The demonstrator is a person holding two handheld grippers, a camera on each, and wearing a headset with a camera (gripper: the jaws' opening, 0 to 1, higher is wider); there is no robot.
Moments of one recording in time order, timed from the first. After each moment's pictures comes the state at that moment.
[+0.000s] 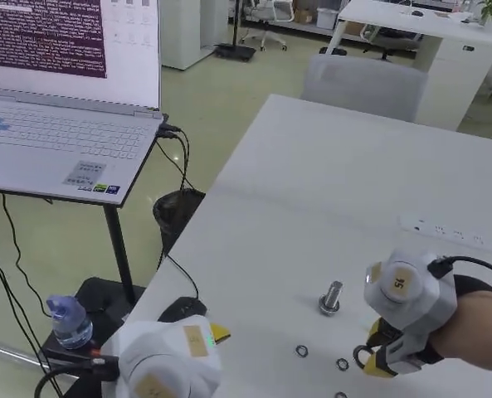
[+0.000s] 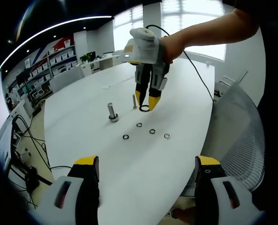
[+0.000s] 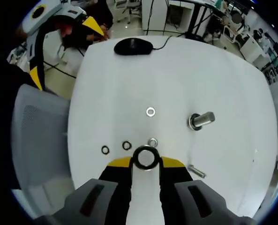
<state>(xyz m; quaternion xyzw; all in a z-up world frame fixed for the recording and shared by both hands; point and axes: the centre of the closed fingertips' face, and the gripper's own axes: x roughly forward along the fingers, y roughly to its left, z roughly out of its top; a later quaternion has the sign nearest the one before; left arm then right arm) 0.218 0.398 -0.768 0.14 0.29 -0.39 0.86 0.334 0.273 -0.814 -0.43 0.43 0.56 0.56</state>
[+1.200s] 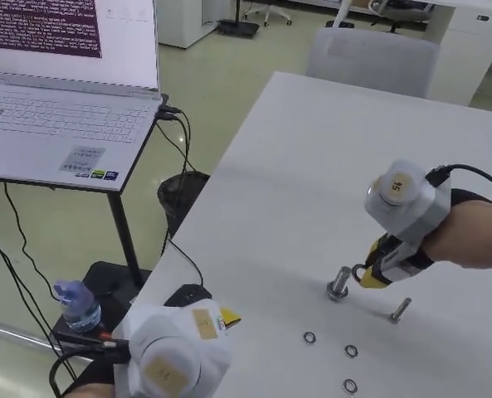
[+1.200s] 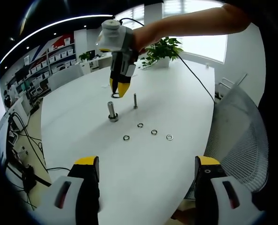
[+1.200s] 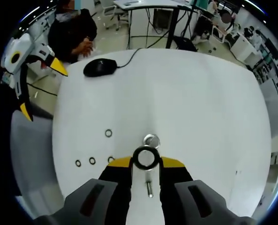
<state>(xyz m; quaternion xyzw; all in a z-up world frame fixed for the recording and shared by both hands) 0.229 0.397 -0.776 0.13 0.30 -0.40 0.86 0.412 0.311 -0.789 -0.42 0.42 0.54 0.59</state>
